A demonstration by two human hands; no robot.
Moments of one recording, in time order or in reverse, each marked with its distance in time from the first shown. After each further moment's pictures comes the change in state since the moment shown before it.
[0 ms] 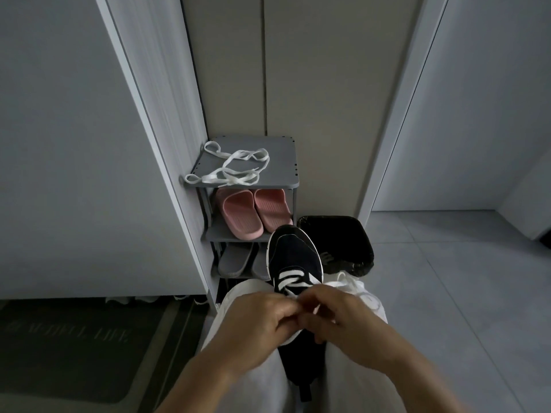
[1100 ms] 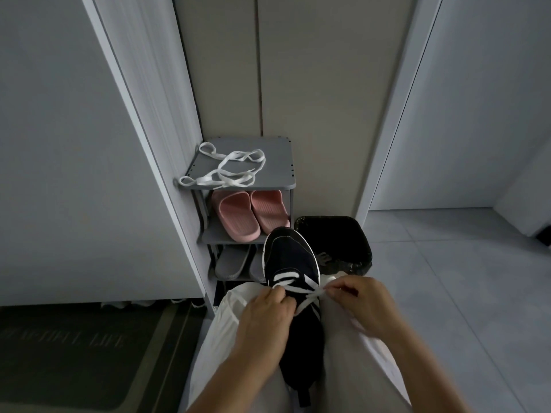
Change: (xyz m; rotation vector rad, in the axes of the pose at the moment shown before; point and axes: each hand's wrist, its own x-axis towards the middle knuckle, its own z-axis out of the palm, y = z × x) left_hand 0.016 -0.016 0.048 0.477 0.101 -0.098; right_hand 0.021 0.051 -0.003 0.174 0.213 0.338
